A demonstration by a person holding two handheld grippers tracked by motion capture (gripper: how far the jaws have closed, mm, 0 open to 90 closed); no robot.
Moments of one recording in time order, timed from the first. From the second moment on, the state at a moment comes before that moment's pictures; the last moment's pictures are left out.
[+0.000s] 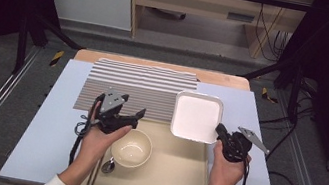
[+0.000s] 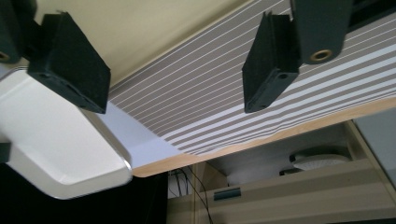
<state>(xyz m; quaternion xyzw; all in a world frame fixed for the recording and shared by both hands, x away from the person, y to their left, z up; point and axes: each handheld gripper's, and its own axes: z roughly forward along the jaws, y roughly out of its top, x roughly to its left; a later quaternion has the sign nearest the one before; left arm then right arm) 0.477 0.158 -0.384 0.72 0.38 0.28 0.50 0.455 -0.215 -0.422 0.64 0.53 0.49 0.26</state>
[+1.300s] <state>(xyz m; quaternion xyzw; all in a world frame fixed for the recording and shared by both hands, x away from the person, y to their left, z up) 0.464 0.279 -0.379 0.65 0.47 0.34 0.48 0.389 -0.194 -0.465 0.65 0.61 0.42 0.19</state>
